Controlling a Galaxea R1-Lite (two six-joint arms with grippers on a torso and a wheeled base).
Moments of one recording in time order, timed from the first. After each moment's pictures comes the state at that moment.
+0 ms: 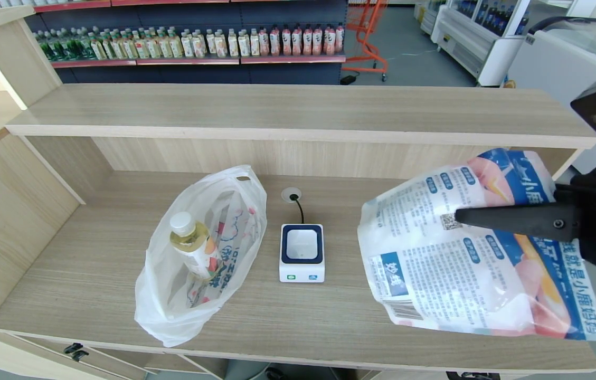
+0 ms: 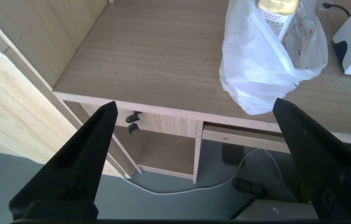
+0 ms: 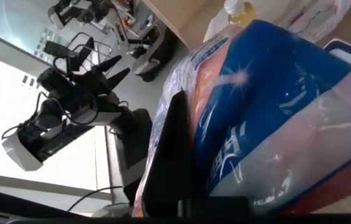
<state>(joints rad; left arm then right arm) 0.00 0.00 0.00 0.05 0.13 0.01 0.37 1.28 -0.89 -0.15 0.87 0.10</state>
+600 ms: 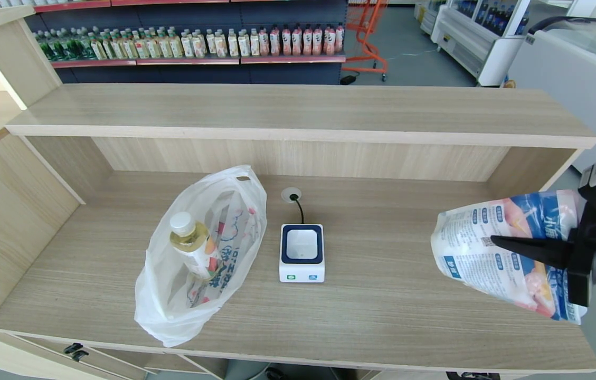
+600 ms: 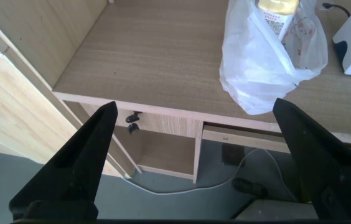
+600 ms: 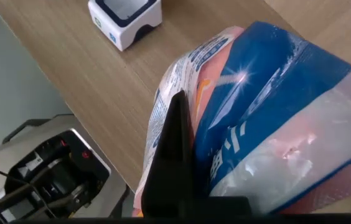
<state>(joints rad) 0.00 0.00 0.00 0.05 0.13 0.01 0.10 1.24 -0.69 -0.15 0.50 -0.59</state>
